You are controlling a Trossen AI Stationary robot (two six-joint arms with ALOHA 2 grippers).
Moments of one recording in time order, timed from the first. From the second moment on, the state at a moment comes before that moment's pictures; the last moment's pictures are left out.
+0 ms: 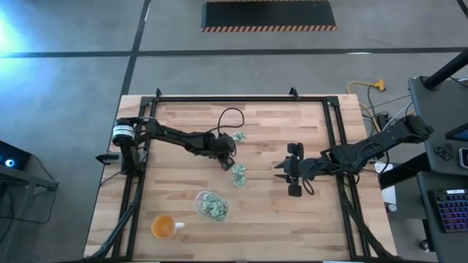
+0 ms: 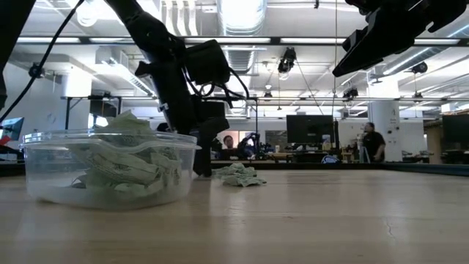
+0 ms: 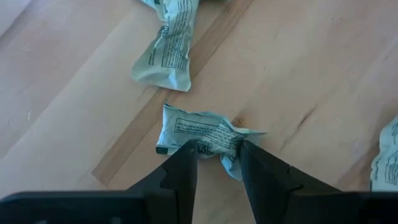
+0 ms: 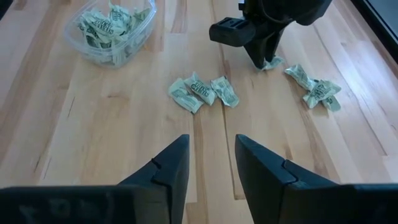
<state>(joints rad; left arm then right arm) 0.12 1.82 1.04 -0.33 -0.24 -0.51 0.34 1.11 0.69 -0.30 0.34 0.23</state>
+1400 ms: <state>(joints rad) -0.36 1.46 0.94 -0.54 -0.18 -0.37 0.34 1.12 0.68 -0.30 0.34 0.23</state>
